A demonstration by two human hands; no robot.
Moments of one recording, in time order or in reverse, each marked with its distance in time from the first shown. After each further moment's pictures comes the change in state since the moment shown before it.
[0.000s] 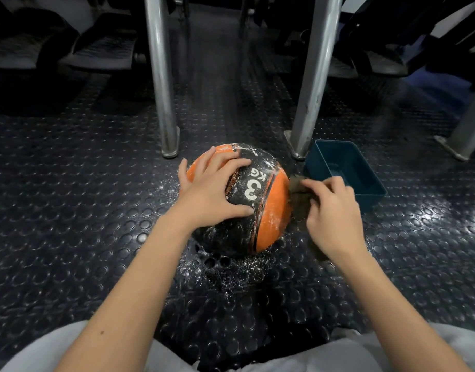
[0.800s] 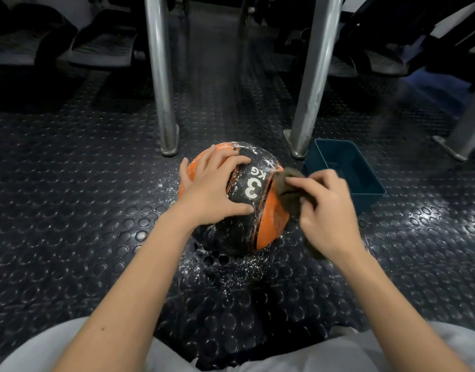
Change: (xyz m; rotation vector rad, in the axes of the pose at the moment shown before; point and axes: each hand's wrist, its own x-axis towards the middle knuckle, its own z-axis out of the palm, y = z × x) left_hand 0.002 0.003 0.002 -0.029 0.008 -0.019; right_hand -0.002 -0.007 -0.003 0.182 0.044 -0.146
